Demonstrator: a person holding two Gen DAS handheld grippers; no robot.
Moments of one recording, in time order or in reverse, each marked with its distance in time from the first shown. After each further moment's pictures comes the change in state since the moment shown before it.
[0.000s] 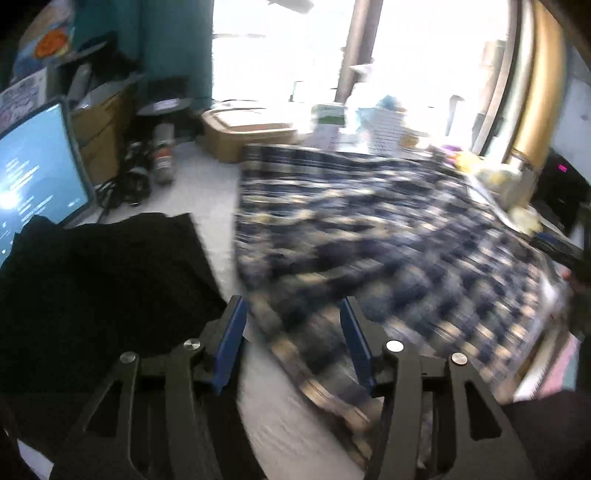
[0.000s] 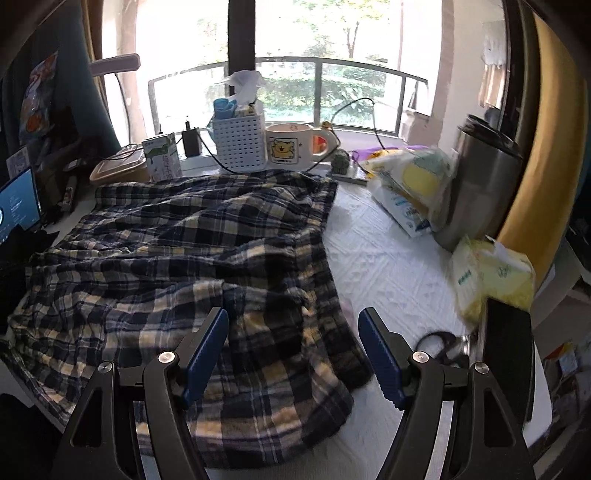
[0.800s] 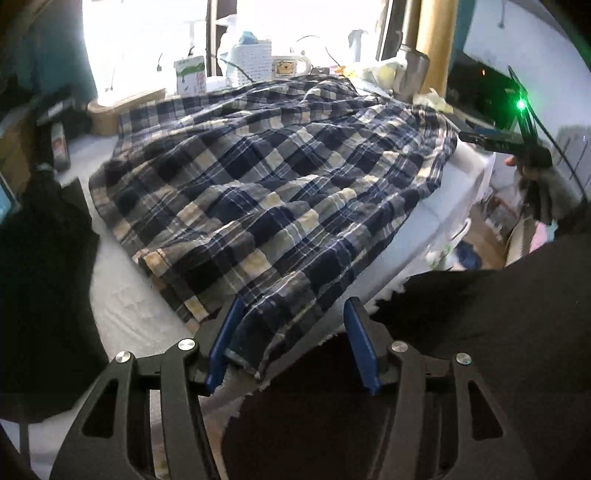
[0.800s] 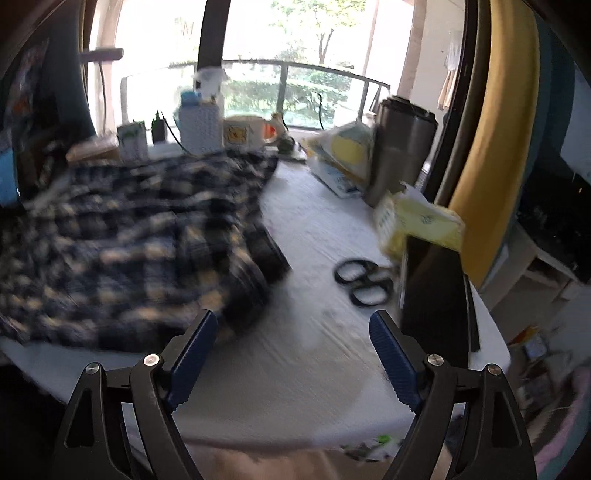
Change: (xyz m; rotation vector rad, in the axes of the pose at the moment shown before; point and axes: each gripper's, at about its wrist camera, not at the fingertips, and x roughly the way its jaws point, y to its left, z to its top) left arm -0.002 -0.092 -0.096 0.307 0.134 -0.150; right arm -0.036 -0.024 -0.073 -0.029 0.003 -0.179
